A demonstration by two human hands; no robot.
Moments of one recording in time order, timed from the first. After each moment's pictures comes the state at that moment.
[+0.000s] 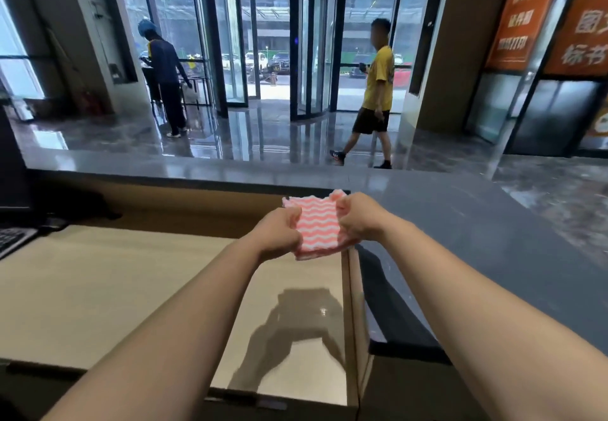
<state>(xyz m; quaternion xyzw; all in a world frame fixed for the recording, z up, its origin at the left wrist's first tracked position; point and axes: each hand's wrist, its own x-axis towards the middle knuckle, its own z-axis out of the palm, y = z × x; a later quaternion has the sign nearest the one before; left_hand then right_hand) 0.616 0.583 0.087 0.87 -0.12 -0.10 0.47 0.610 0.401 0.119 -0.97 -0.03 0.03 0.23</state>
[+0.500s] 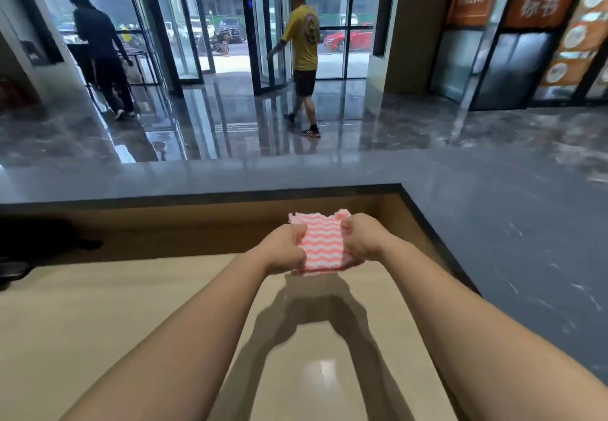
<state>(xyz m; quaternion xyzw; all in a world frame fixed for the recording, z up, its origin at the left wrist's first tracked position) 0.747 0.690 0.046 0.89 -0.19 -0.21 0.37 0.717 0.518 0.053 -0.96 0.09 0.07 0.25</state>
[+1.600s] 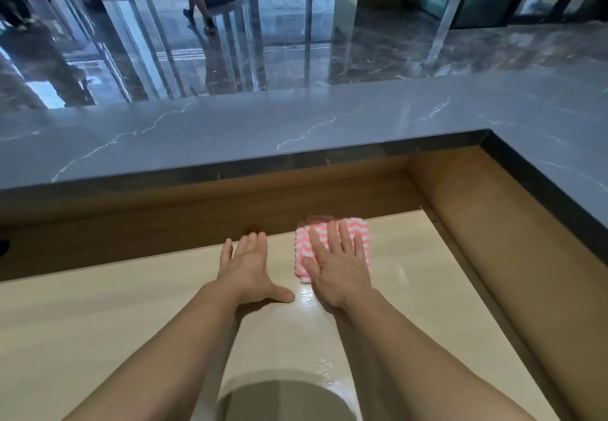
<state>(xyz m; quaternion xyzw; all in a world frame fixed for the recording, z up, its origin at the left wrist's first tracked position) 0.891 0.762 -0.130 0.95 -0.20 -0.24 0.05 0.818 0.600 -0.139 -0.98 0.11 0.13 0.09</state>
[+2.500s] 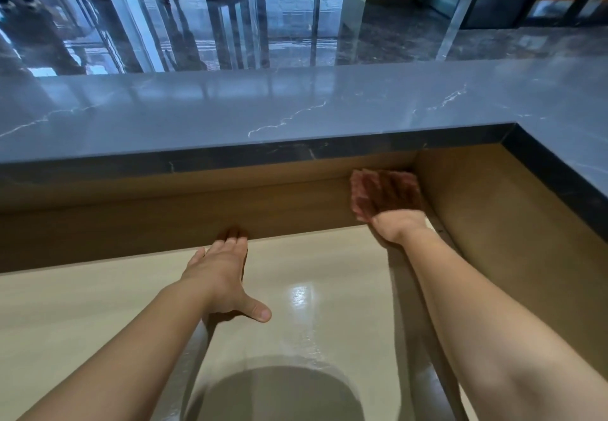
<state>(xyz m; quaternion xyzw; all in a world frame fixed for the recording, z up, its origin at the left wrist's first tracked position) 0.905 0.750 -0.124 0.94 -0.19 -0.28 0.00 0.899 0.428 -0.170 -0.99 0.15 0.02 0.01</state>
